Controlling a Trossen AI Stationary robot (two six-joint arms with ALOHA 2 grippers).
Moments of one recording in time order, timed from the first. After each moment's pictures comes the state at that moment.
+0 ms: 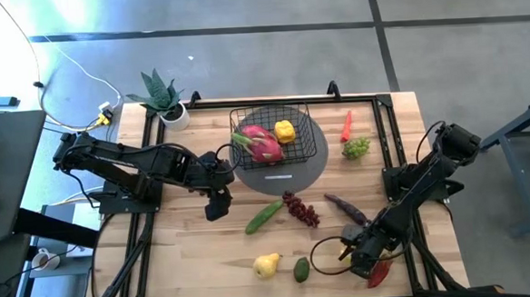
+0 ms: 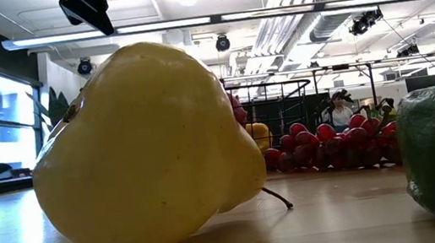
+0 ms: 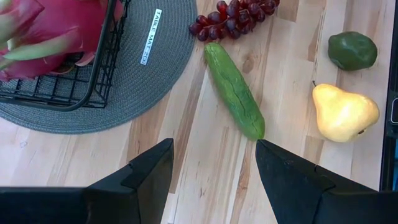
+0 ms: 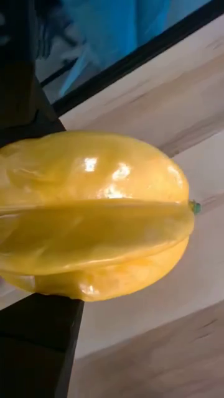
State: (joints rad) left arm -0.11 1.35 1.26 -0.97 -0.14 -0.44; right arm 0.83 1.53 0.82 -0.49 -0.09 1.35
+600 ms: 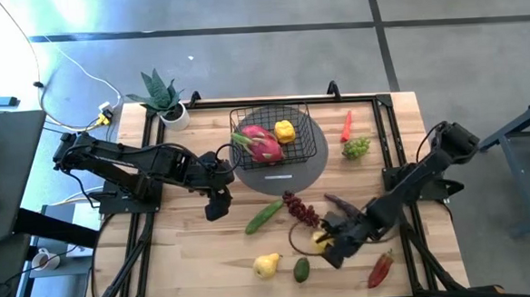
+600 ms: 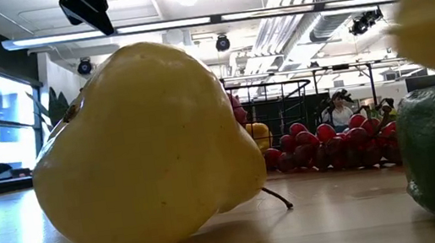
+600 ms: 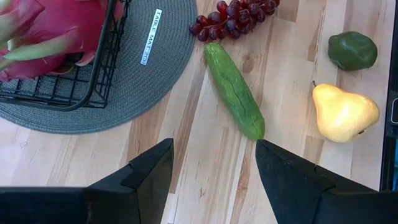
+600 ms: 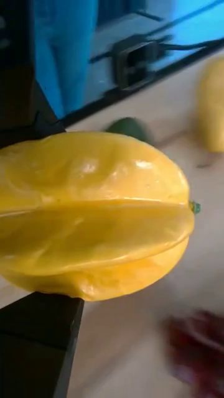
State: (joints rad) left arm -0.11 1.35 1.26 -0.97 -0.15 -0.44; right arm 0.65 1.52 0.92 -0.41 0.11 1.29
